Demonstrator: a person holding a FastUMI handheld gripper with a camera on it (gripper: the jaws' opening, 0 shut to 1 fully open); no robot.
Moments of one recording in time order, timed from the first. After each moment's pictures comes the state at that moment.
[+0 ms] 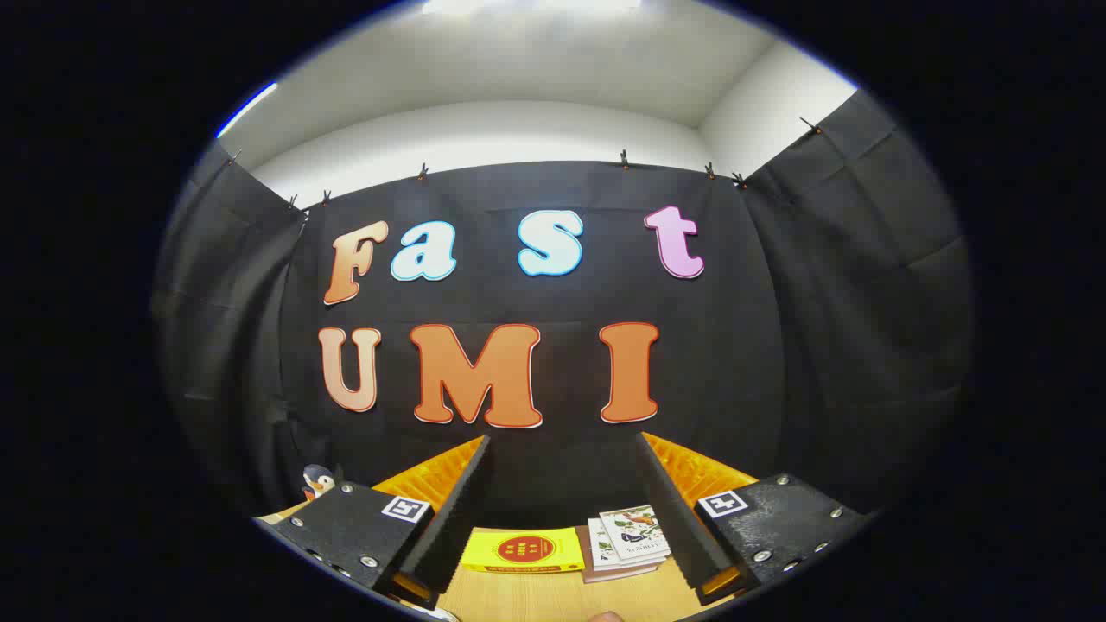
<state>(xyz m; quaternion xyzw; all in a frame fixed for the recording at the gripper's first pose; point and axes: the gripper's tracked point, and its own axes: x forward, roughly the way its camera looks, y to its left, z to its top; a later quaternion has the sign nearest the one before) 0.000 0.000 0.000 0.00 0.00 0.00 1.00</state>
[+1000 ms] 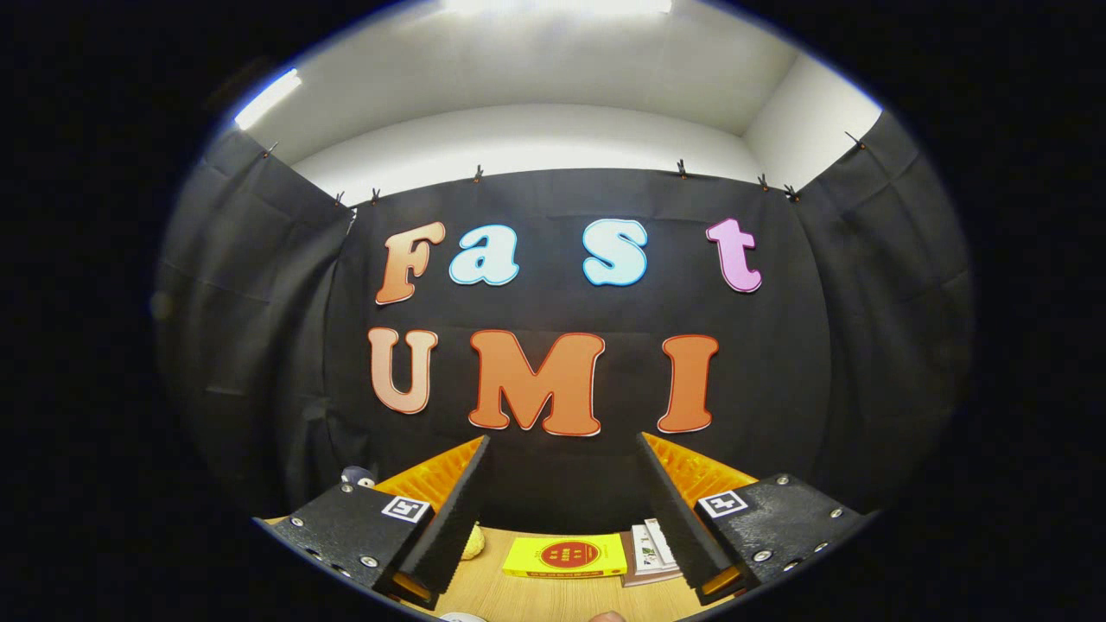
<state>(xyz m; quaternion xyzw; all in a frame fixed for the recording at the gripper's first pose) -0.011 0.078 0.022 -0.02 -0.01 0.06 1.00</state>
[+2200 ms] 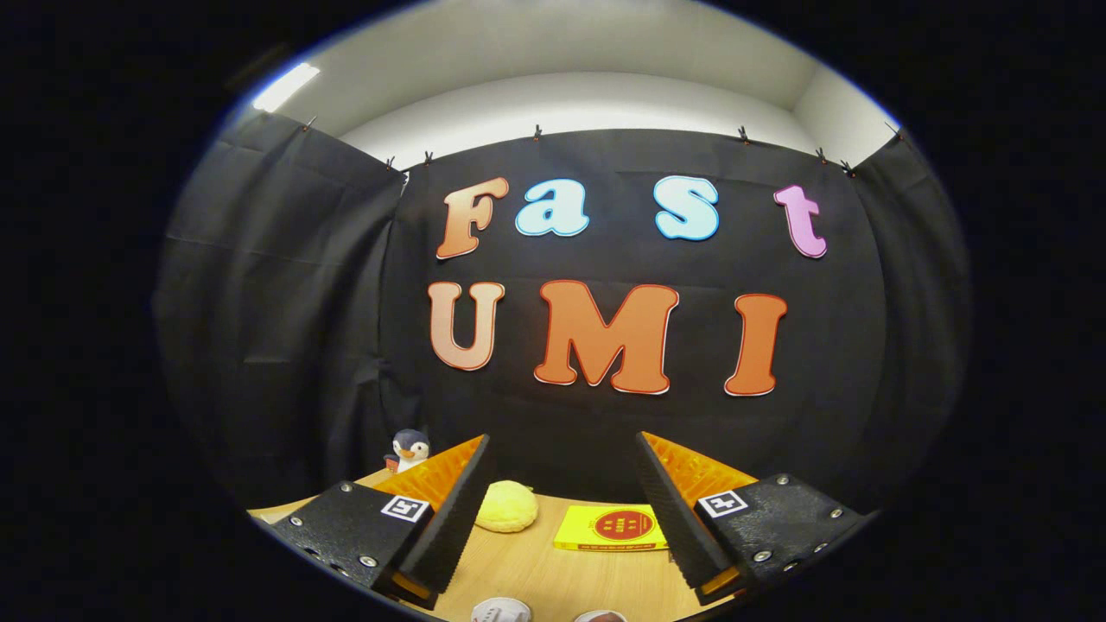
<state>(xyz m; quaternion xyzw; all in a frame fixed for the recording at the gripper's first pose) -0.037 0.167 -0.040 -0.02 0.08 0.16 0.98</state>
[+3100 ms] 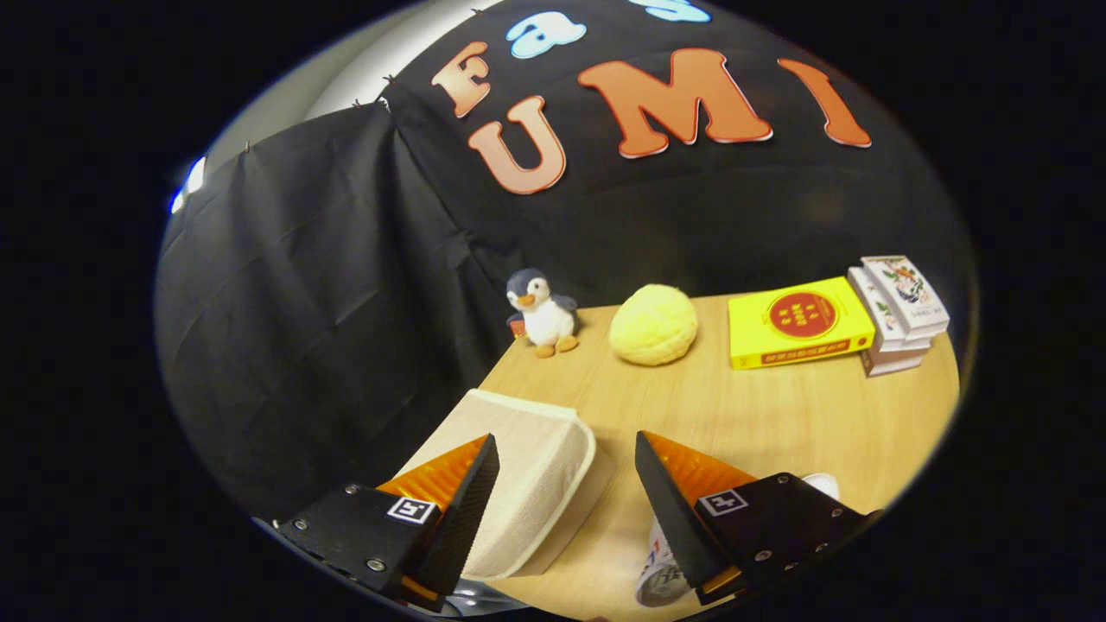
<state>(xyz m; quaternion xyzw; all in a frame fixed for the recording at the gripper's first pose) -0.139 0.295 -0.248 0.14 0.43 0.30 0.84</state>
